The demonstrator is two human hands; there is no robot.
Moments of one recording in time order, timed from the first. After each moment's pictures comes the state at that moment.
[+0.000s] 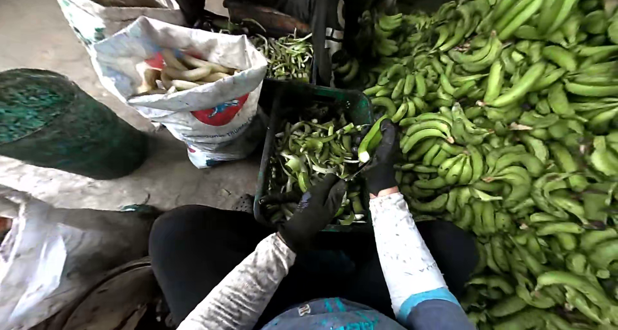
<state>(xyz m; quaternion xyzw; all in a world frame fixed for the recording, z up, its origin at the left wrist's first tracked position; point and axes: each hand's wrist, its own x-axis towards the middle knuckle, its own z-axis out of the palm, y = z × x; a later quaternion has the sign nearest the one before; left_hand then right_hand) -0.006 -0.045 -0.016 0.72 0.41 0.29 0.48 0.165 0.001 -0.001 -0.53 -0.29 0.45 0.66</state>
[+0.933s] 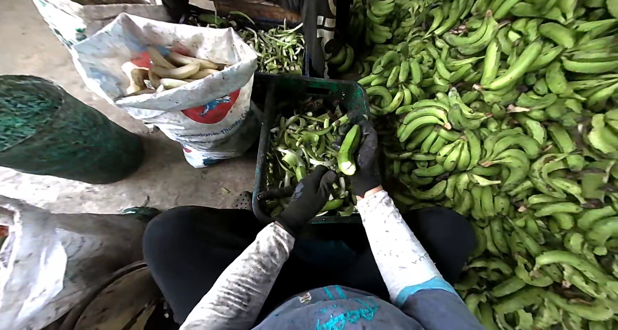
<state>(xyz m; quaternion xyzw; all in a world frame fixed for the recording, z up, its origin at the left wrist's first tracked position) -0.011 -0.029 -0.049 0.73 0.45 0.24 0.46 0.144 -0.020 -0.020 -0.43 -0.31 0.53 0.67</state>
